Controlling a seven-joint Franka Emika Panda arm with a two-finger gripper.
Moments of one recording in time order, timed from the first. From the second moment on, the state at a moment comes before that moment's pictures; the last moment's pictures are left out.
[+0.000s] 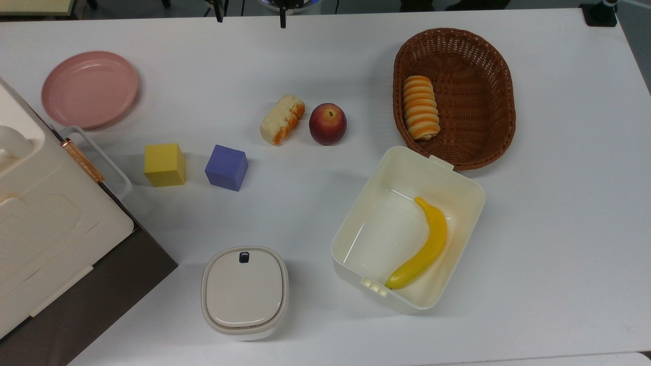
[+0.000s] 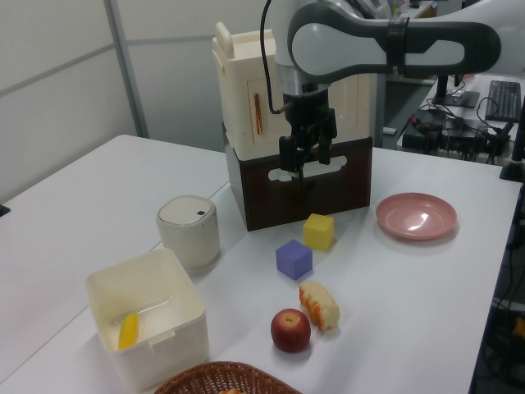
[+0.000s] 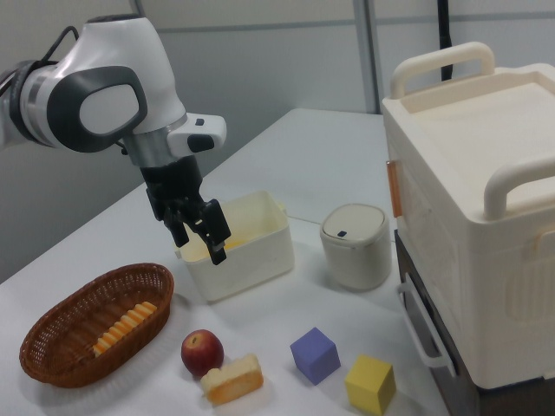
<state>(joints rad) -0.06 0.03 0.06 -1.56 -0.05 1.56 0.06</state>
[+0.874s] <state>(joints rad) -0.06 0.04 0.07 -1.58 -0.02 1.56 0.06</state>
